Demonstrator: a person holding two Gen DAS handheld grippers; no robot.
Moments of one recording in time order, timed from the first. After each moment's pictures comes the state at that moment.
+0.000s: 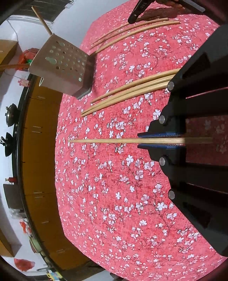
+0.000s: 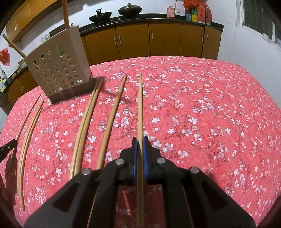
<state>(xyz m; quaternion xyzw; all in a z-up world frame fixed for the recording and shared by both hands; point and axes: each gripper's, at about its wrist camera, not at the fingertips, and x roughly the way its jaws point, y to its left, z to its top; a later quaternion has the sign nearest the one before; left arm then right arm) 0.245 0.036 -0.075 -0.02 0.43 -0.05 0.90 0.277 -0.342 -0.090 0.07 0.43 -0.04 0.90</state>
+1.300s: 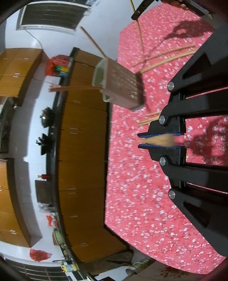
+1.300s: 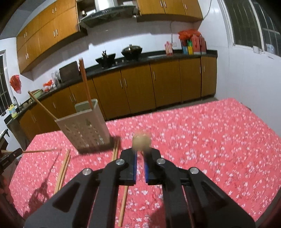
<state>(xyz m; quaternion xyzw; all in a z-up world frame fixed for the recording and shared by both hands) 0.224 0.046 0.040 -0.04 0.29 -0.05 0.95 0.244 -0.355 0.031 0.10 0.26 -0.03 0.96</state>
